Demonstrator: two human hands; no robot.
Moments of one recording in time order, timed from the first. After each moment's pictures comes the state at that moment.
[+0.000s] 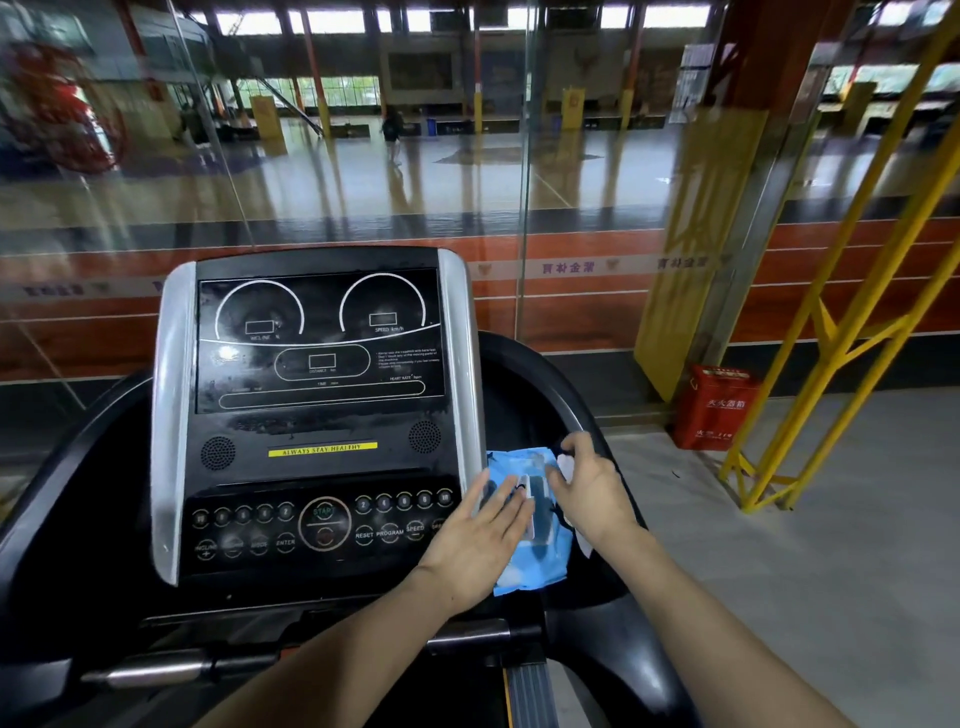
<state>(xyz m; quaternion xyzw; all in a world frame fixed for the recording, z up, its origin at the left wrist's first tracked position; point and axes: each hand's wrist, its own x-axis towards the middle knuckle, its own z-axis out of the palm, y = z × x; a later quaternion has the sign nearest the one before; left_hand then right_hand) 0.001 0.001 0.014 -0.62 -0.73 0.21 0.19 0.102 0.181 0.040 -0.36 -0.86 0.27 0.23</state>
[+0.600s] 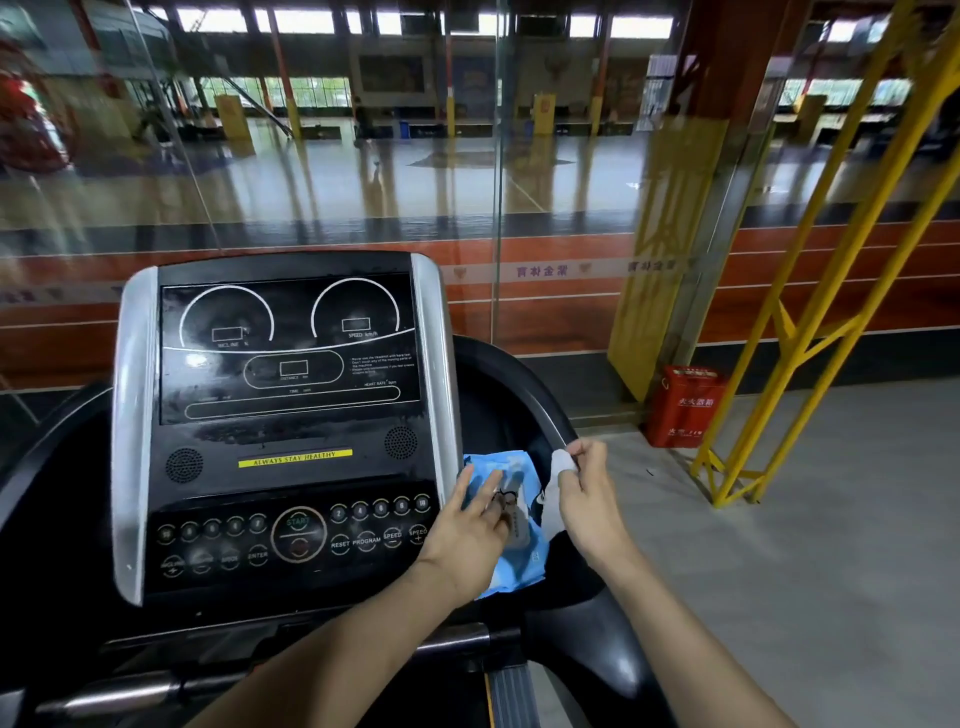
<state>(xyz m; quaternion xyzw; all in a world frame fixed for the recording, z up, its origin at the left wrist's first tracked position) 0.010 0.028 0.024 -0.63 -0.73 0.25 0.13 0.142 0.149 0.076 -0.36 -0.75 0.47 0.30</state>
